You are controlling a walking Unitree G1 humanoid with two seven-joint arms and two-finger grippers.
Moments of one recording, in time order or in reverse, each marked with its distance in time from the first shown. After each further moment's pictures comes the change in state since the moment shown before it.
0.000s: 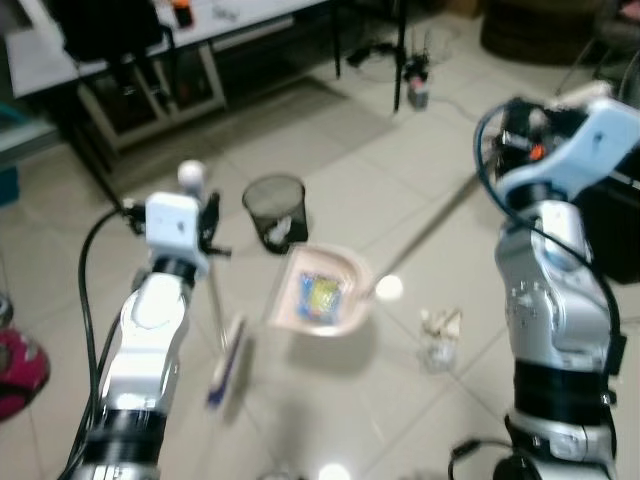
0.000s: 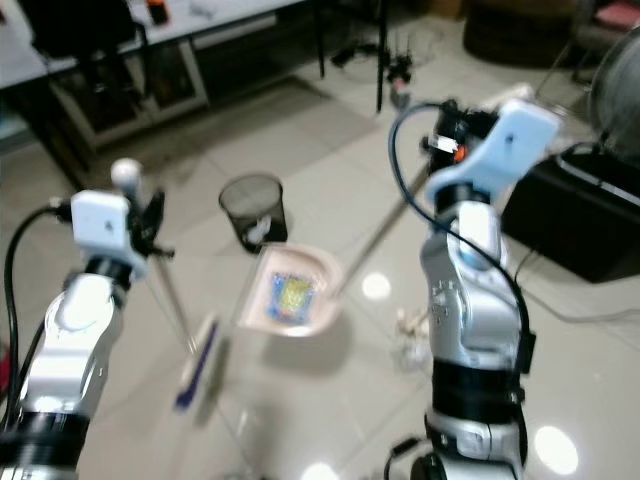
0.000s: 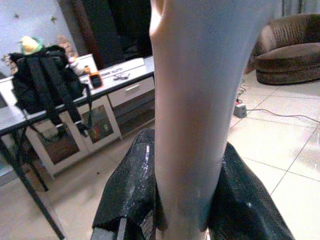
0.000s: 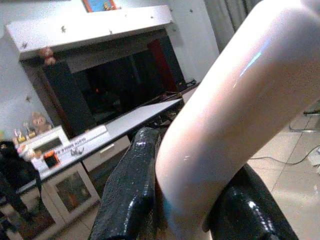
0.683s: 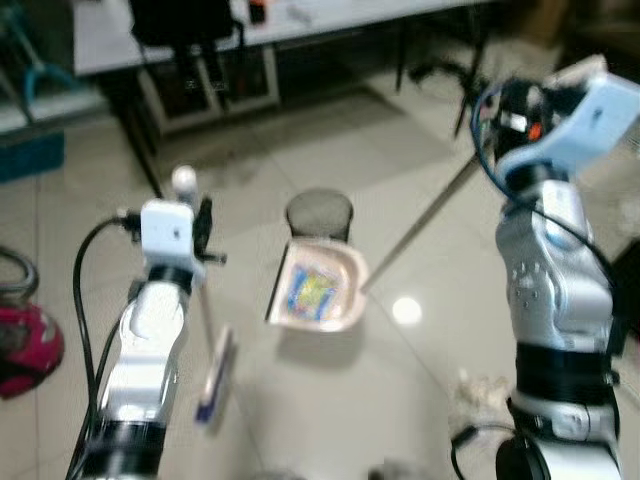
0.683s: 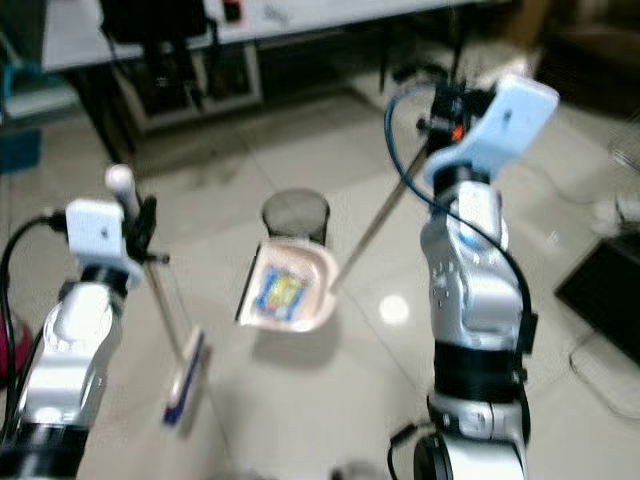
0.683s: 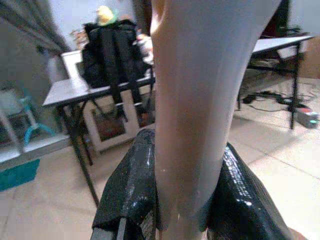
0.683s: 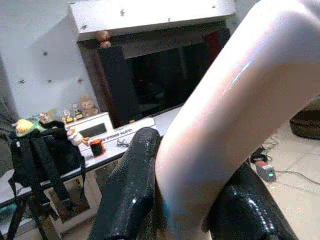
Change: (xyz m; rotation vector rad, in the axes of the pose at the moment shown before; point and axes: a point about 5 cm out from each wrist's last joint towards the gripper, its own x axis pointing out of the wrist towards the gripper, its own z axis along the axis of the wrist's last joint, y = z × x) left arm -0.010 0.004 -0.005 0.010 0.018 0.061; right arm 0.013 0.004 0.008 -0.037 -0.017 0.029
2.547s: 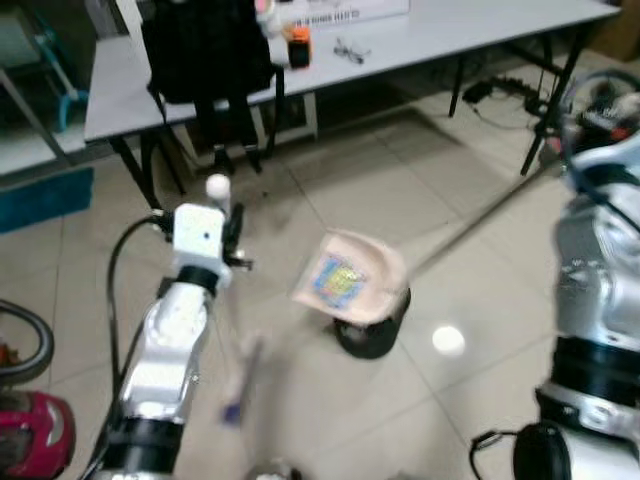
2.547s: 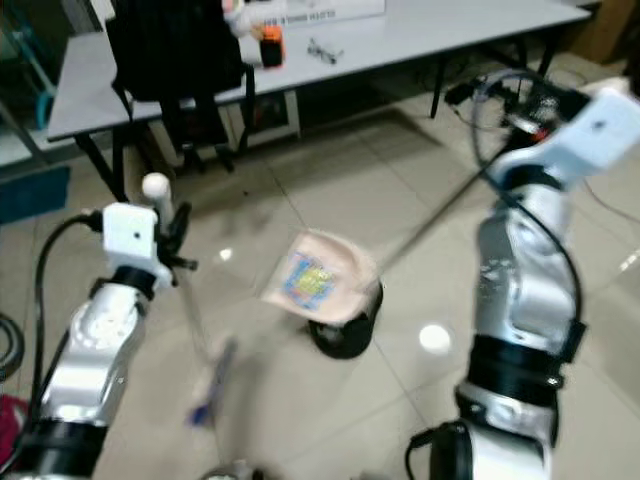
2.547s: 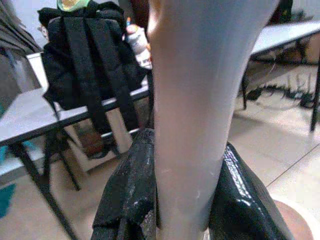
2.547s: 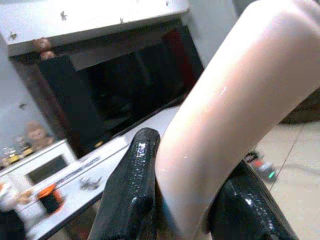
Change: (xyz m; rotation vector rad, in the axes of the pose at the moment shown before) left arm 0.007 -0.030 0.001 -0.059 0.009 -0.127; right arm 0.003 -0.057 0.020 -0.006 -0.078 -0.252
